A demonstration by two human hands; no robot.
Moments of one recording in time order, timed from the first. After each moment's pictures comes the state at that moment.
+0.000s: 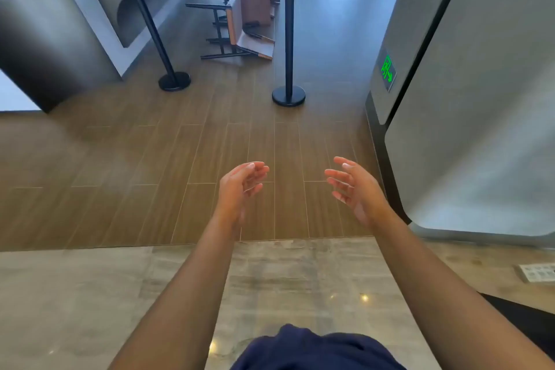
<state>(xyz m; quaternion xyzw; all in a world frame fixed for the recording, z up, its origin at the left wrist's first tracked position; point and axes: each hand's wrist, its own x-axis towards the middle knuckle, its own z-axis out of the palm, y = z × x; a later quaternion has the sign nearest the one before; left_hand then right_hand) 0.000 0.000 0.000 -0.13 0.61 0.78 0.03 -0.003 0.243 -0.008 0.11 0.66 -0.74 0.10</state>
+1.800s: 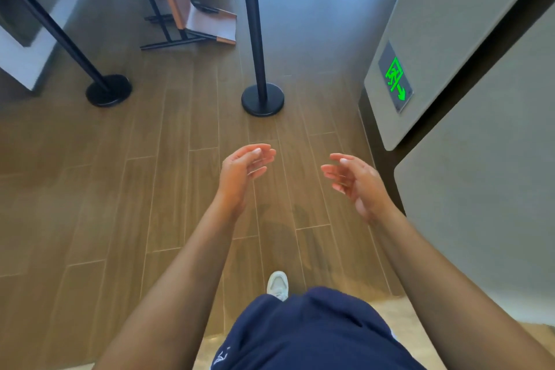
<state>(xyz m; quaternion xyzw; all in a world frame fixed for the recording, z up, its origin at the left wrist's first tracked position) -0.570 0.051 -0.029 -0.08 0.63 0.76 0.12 -0.531 0.281 -0.039 0.22 0.61 -0.76 0.08</state>
